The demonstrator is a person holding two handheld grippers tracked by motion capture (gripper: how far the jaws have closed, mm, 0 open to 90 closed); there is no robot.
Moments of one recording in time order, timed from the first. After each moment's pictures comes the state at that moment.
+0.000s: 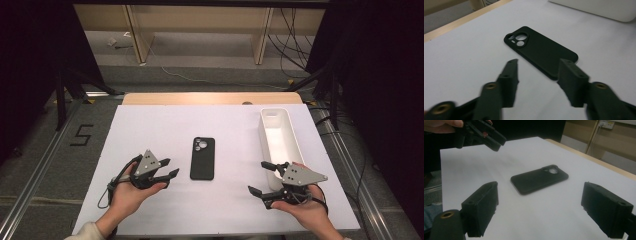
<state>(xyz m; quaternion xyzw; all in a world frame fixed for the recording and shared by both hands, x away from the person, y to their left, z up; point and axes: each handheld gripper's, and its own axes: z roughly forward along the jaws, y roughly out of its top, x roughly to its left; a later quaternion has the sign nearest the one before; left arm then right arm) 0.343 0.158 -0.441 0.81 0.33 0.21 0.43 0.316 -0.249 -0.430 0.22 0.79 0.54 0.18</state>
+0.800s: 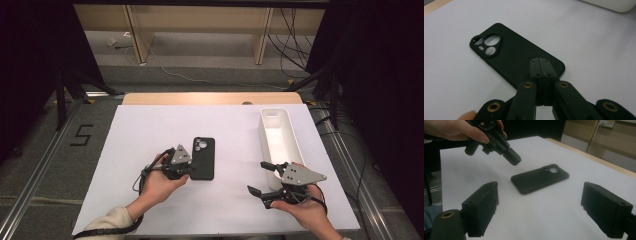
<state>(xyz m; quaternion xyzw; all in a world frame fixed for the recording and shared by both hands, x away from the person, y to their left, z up) 0.374 0.089 -0.449 0.86 0.30 0.15 0.39 0.317 -0.248 -0.432 0.22 0.79 0.54 0.18</state>
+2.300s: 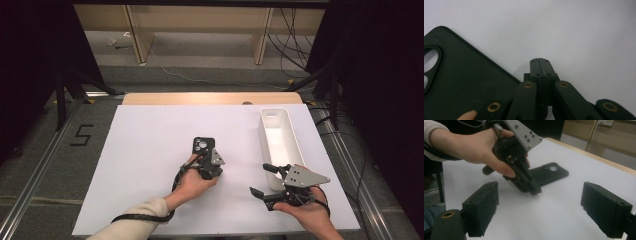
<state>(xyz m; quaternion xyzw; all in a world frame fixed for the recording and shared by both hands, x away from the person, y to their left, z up) 0.396 0.010 -0.484 0.89 0.28 0.13 0.33 0.312 -0.253 -0.433 0.23 0.79 0.54 0.18</state>
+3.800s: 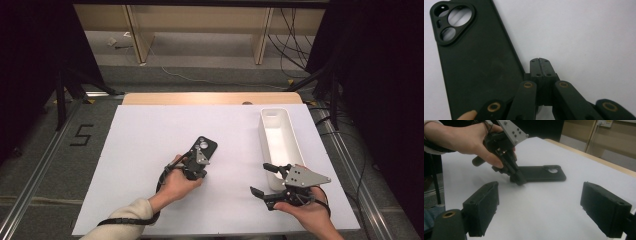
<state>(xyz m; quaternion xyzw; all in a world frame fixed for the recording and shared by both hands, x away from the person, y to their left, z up) 0.391 0.053 -0.478 0.90 0.31 0.12 0.28 0.312 -0.254 -0.432 0.23 0.79 0.55 0.18</state>
